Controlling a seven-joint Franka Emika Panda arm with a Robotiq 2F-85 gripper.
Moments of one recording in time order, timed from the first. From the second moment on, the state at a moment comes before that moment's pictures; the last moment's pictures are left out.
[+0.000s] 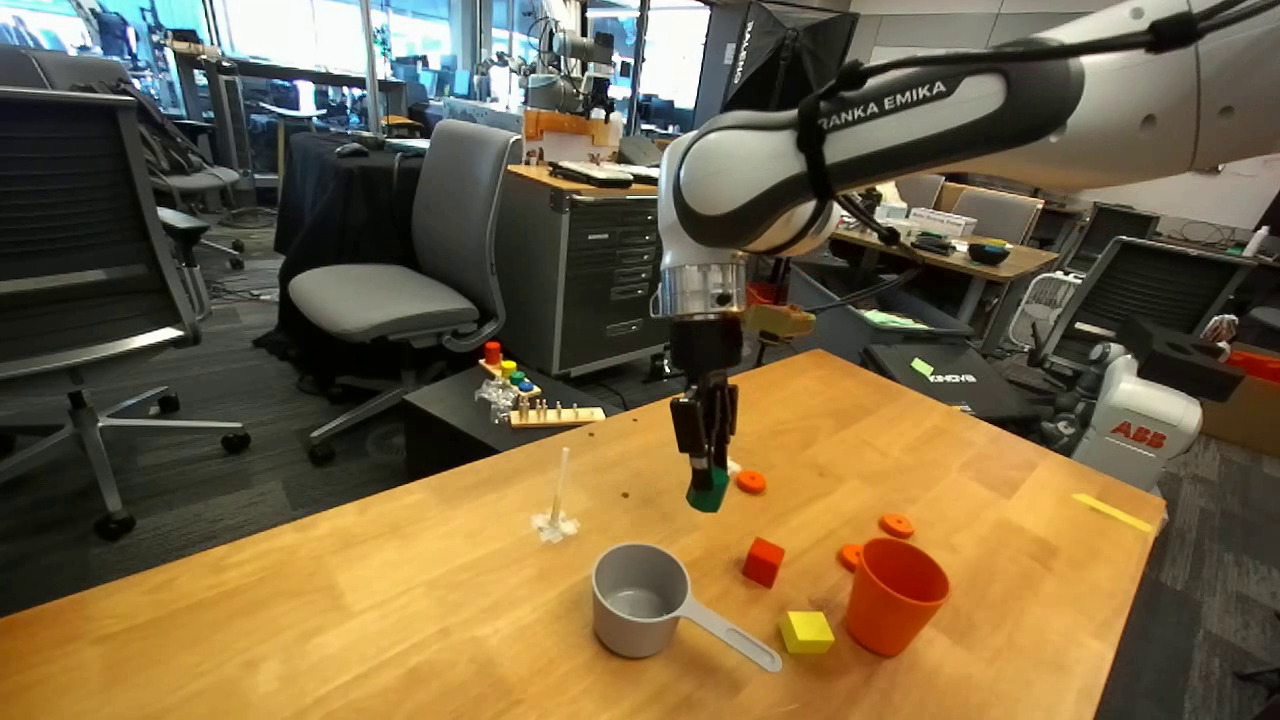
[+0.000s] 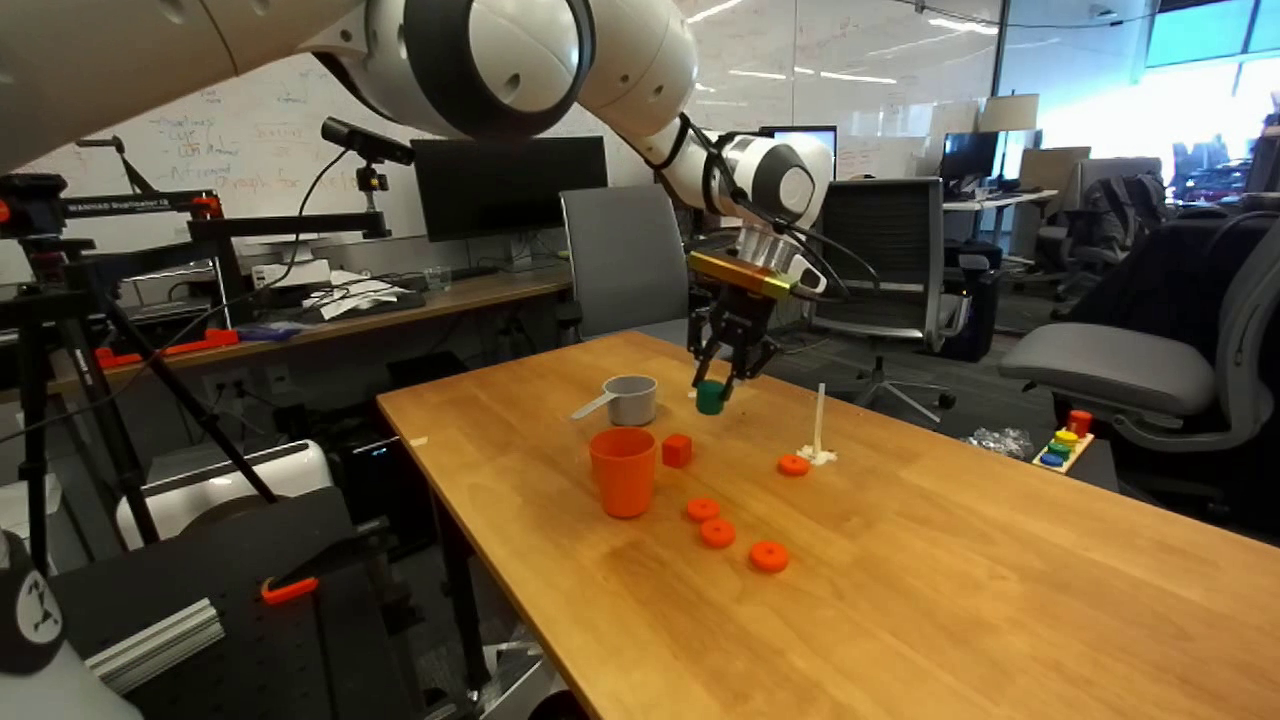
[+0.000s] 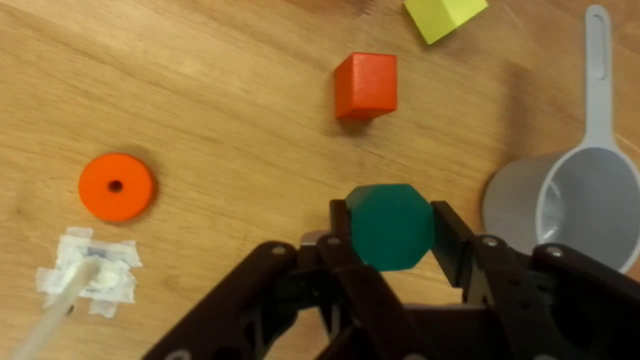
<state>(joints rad) 0.10 1.14 0.18 -0.90 0.00 1.66 -0.20</state>
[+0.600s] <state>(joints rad) 0.11 0.96 0.27 -1.07 0.02 1.64 -0.20</state>
